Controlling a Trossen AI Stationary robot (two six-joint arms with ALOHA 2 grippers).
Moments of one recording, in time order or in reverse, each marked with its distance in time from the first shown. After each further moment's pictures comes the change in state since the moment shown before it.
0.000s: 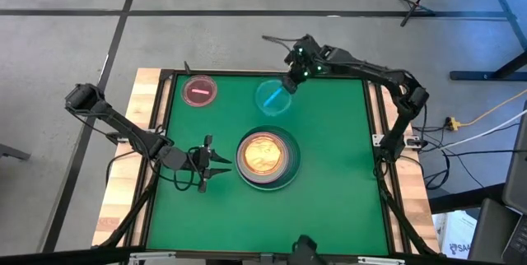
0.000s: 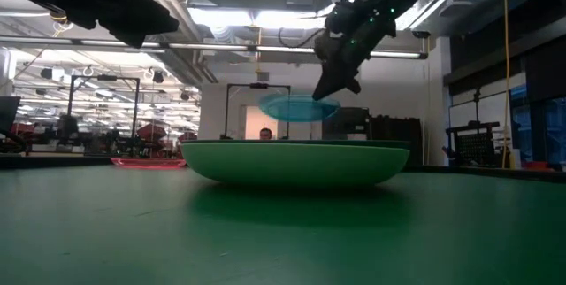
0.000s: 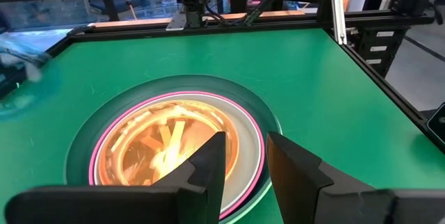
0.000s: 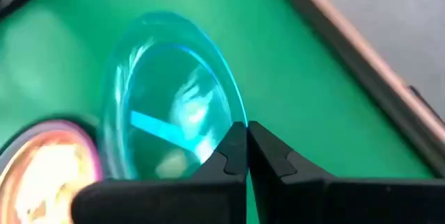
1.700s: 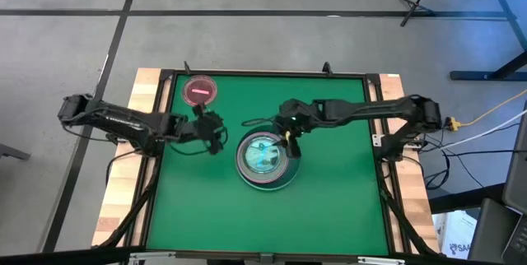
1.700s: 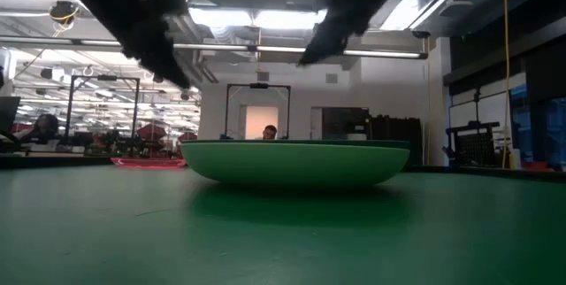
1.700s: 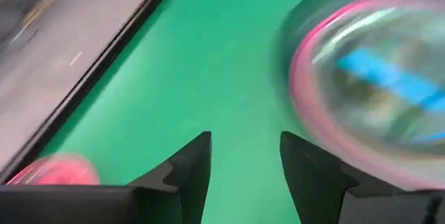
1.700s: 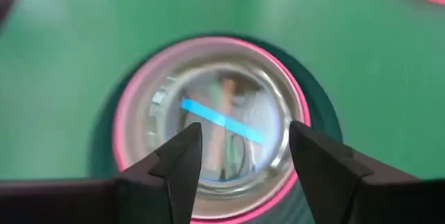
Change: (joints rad) left arm 0.398 0.016 0.266 -0.728 -0.083 -0.122; right arm 0.564 -0.147 -0.195 0.087 0.155 -0.164
